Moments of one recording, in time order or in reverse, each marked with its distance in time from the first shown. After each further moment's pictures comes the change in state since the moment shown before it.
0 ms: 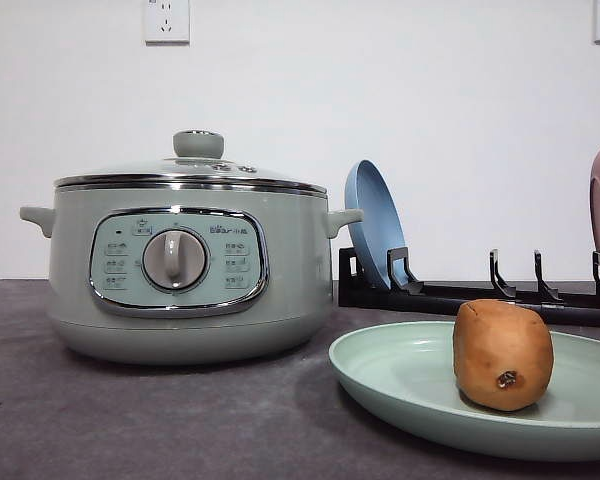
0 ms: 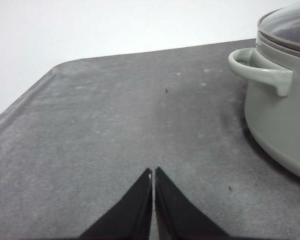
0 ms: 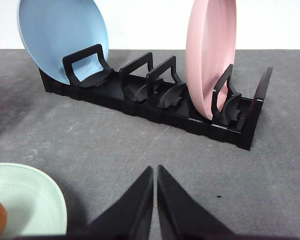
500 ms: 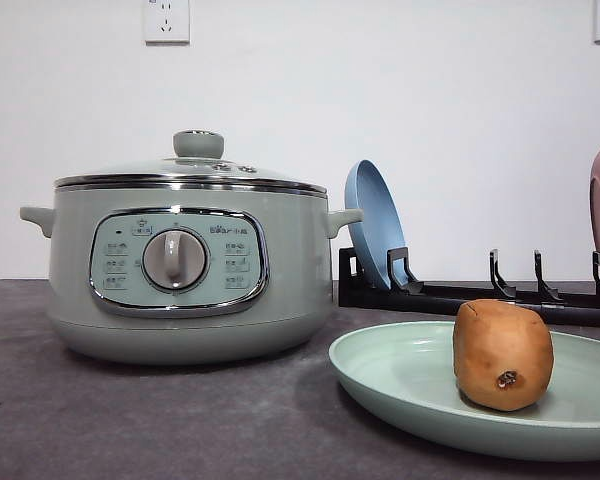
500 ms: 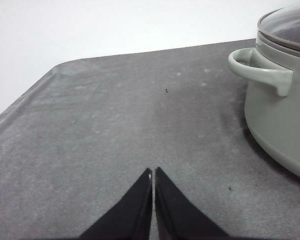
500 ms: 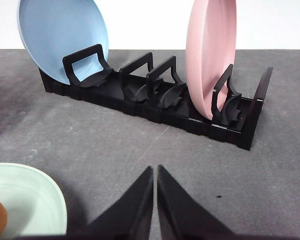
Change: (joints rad) left_arx 0.000 0.000 0.000 0.000 0.000 0.000; right_arx 0.000 0.000 0.000 0.000 0.000 0.000
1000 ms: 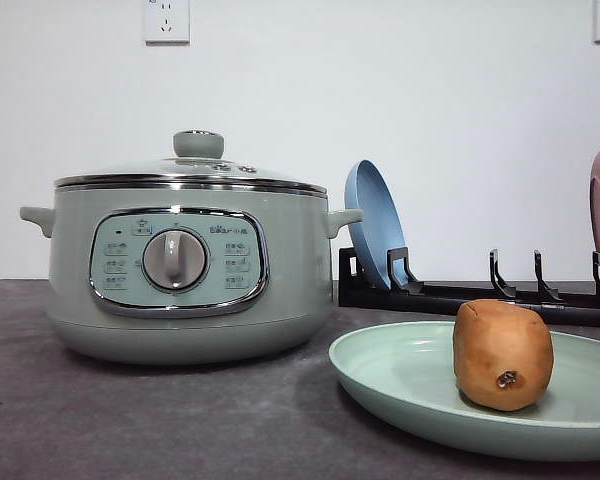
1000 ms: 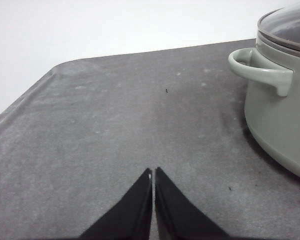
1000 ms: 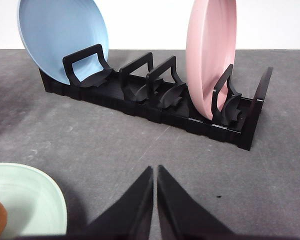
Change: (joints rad) left_arx 0.000 0.000 0.000 0.000 0.000 0.000; right_arx 0.000 0.000 0.000 0.000 0.000 0.000
